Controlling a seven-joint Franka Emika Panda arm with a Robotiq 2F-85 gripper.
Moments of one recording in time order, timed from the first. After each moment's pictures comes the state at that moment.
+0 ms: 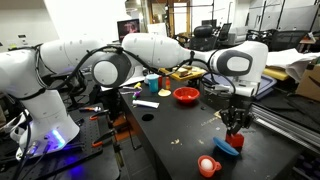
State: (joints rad) arm -0.47 1.43 -0.21 -0.37 -0.01 1.63 1.49
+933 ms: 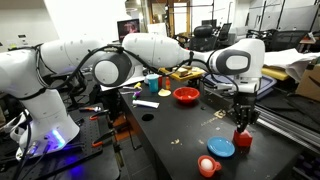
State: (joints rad) arm -0.45 1.44 -0.21 -0.37 -0.04 1.75 1.49
